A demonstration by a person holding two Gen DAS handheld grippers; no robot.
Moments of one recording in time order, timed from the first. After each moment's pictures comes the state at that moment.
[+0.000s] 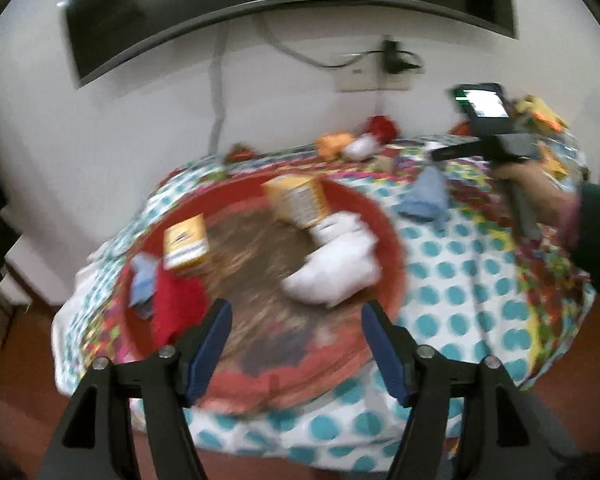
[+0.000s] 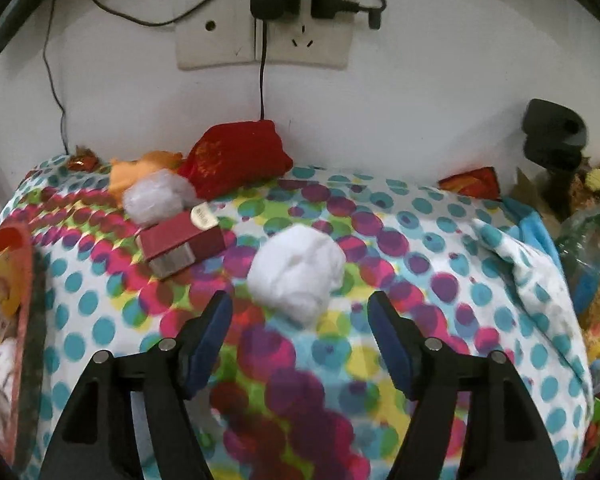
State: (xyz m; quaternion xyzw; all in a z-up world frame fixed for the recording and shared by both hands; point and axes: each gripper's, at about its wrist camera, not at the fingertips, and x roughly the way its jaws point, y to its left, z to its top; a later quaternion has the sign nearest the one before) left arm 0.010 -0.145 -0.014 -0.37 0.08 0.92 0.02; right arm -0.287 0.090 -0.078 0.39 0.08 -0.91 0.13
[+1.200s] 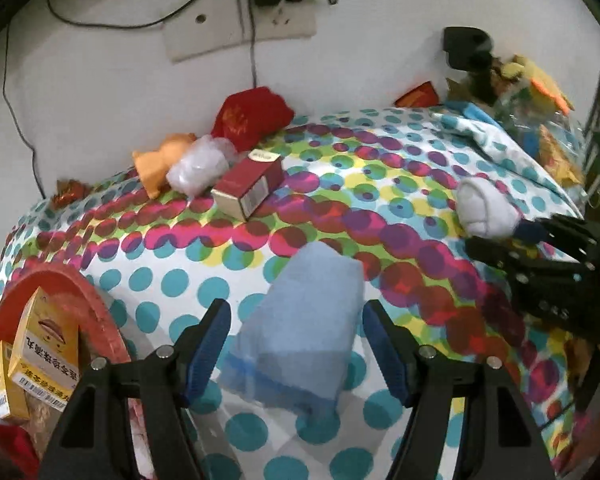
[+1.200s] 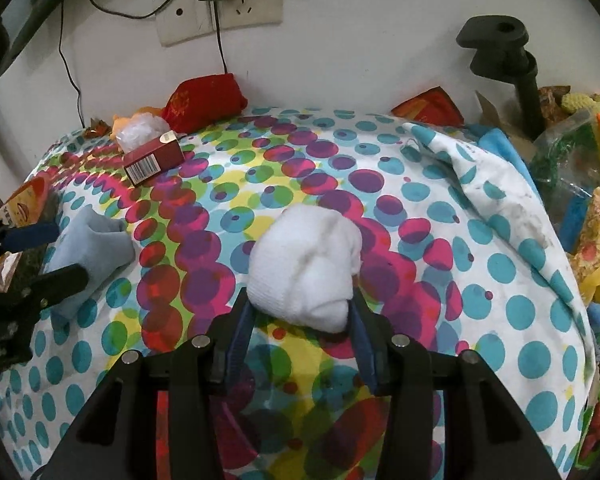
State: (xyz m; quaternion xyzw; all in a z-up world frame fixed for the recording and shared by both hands) left arm -0.216 0.016 -0.086 -0.45 0.08 0.89 0.10; right arm -0.237 0.187 -0.101 0.43 0.06 -0.89 0.17
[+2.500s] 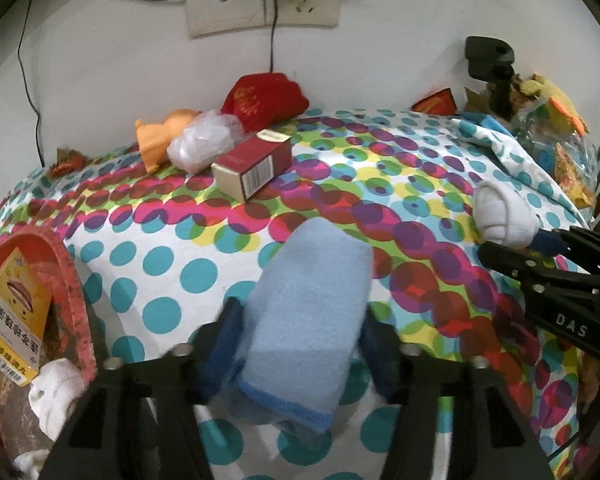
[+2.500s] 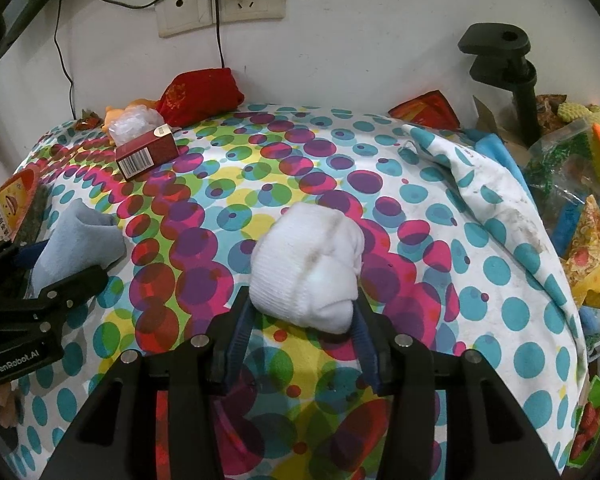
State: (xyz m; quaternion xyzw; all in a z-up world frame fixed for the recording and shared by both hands) left arm -0.214 0.018 -0.108 -0.43 0.04 0.90 0.09; right arm -0.238 0.182 -0.103 0.43 0.08 -0.89 0.16
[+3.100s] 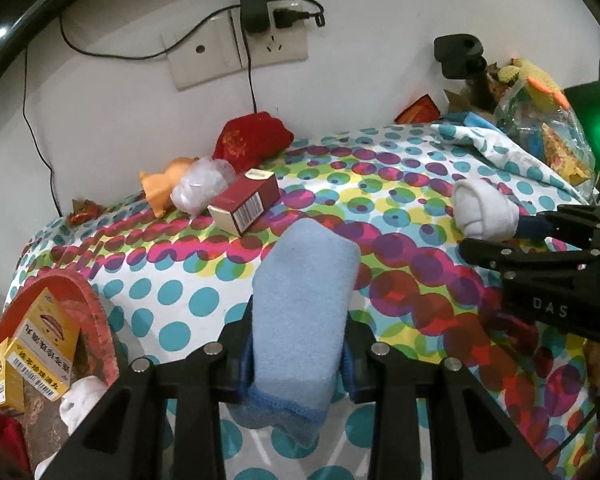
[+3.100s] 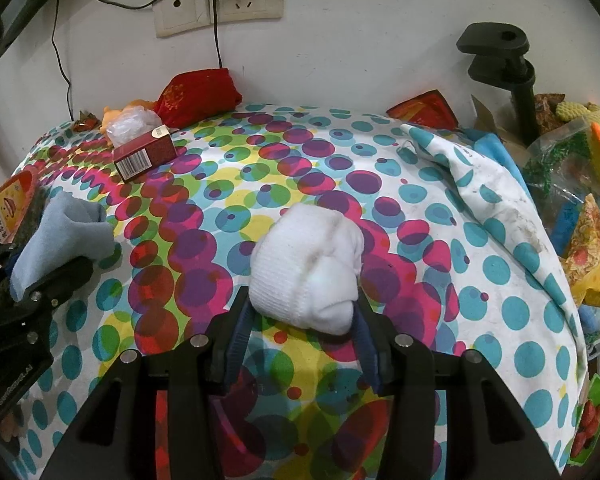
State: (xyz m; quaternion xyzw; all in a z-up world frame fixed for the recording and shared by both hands) left arm -0.194 0.039 -0.094 -0.38 0.10 0.92 0.08; right arm -0.240 0.182 -0.103 0.43 0.08 -0.89 0.16
